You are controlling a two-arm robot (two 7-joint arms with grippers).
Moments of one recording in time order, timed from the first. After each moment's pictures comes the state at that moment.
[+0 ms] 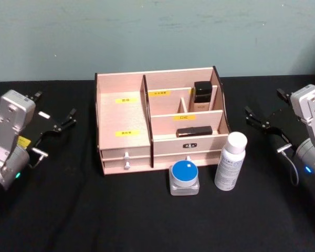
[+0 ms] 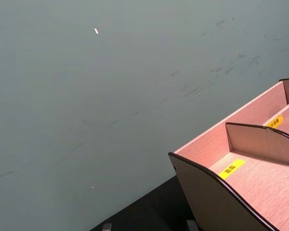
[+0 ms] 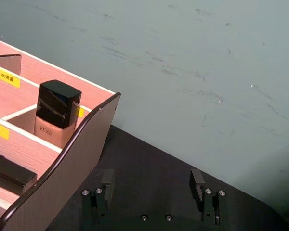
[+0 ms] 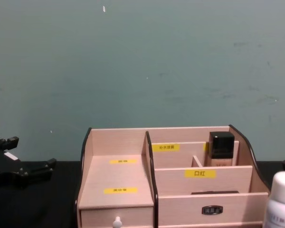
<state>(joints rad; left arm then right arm) -0.20 0.60 0.45 -1.41 -0.25 -0.12 0.03 0.20 0.60 -0.45 -1.41 0.25 -0.12 -0.03</state>
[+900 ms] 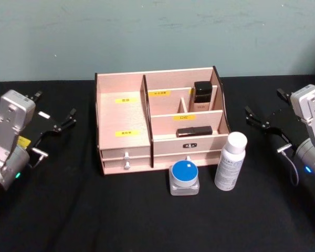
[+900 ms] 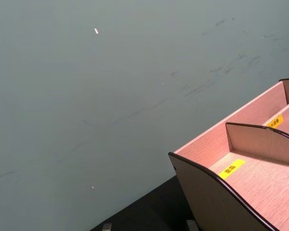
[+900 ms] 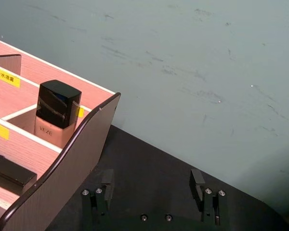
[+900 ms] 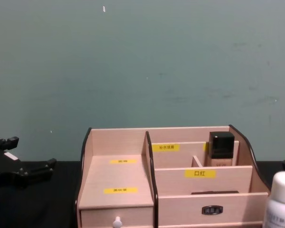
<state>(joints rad) -0.20 0.60 0.45 -1.41 -0.25 -0.12 0.03 0.20 0.60 -0.45 -1.41 0.25 -0.12 -0.03</state>
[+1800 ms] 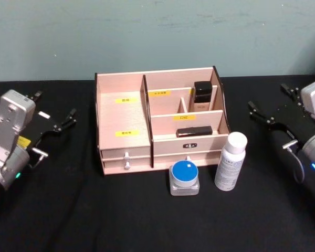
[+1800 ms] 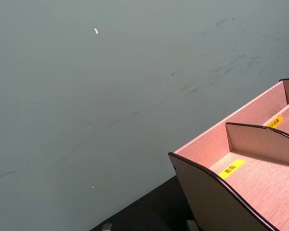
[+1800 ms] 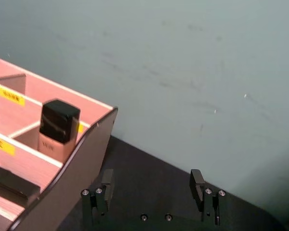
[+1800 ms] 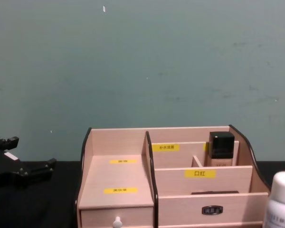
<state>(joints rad) -0.20 0.60 0.45 -1.41 -0.25 -0.12 0.03 0.17 0.62 -0.40 -1.46 0.29 -0.12 0.01</state>
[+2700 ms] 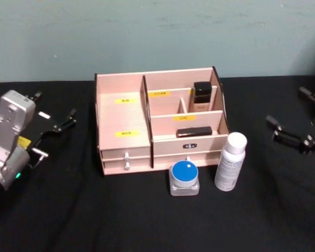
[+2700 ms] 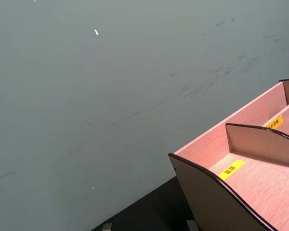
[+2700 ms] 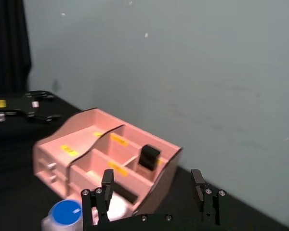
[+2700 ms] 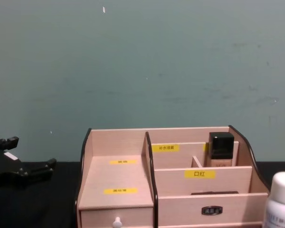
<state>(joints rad) -0.20 0.60 0.45 -1.41 -0.25 -0.12 0.03 -0.33 0.90 -0.05 -2.02 0.59 -0.11 0.22</state>
